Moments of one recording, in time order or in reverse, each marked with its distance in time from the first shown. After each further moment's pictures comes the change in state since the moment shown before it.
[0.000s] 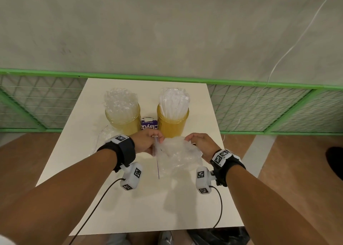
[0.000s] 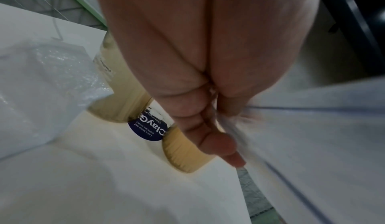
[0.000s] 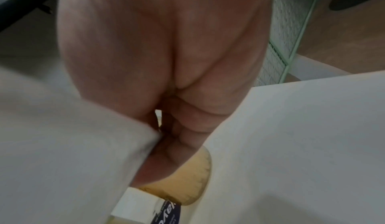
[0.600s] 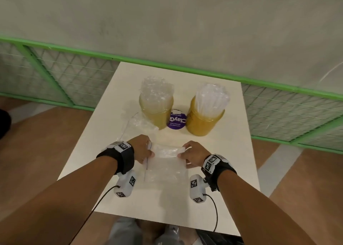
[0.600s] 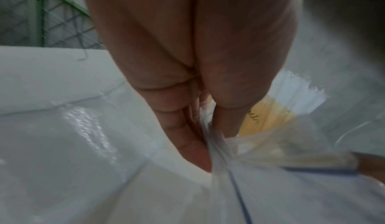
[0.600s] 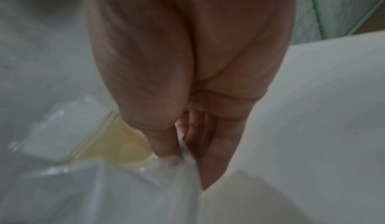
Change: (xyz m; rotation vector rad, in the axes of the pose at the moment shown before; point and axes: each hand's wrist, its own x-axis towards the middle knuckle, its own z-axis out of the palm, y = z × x) left_hand -0.040 -0.110 -0.071 0.253 0.152 -0.296; right_hand 0.026 0.021 0.127 -0.322 -0.196 0.253
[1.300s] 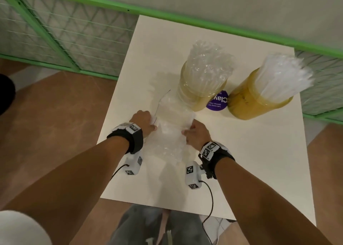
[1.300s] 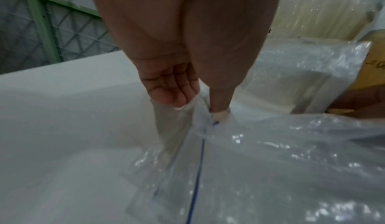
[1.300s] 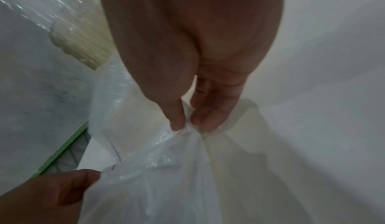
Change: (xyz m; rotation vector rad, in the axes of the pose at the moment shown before) left_hand 0.096 -0.132 -0.075 0.333 0.187 -0.024; right_hand 0.108 -0.026 0.145 -0.104 0.241 -0.013
